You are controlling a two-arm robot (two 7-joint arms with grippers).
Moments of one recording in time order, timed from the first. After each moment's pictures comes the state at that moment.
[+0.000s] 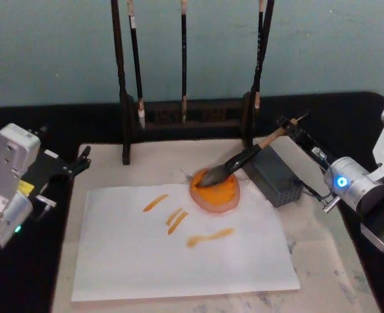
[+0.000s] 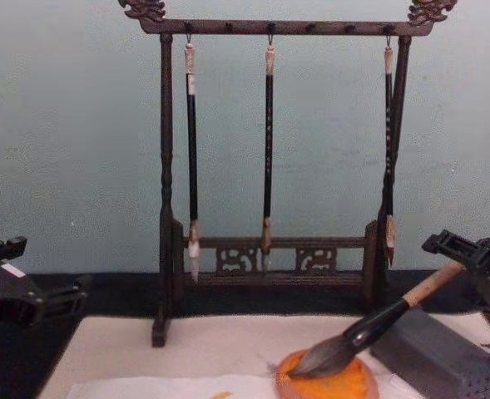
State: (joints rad) left arm -0.20 0.60 0.45 -1.41 -0.25 -0.12 0.03; right arm 0.36 0.29 -0.25 -1.15 1.15 0.22 0.18
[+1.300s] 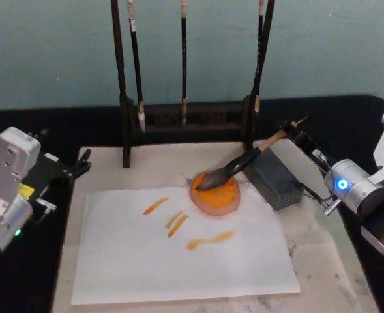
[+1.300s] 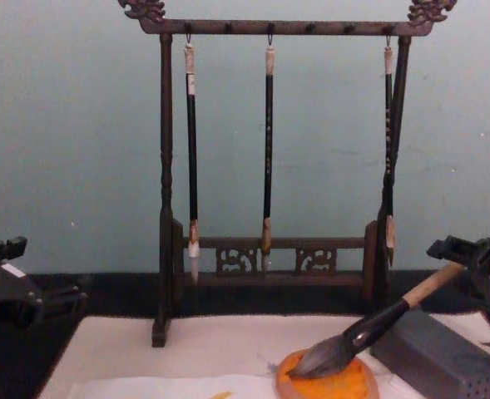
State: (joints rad) left arm -0.20 0.60 0.45 -1.41 -0.25 -0.12 0.03; right arm 0.37 0.29 -0.26 -1.13 1.16 0.20 0.19
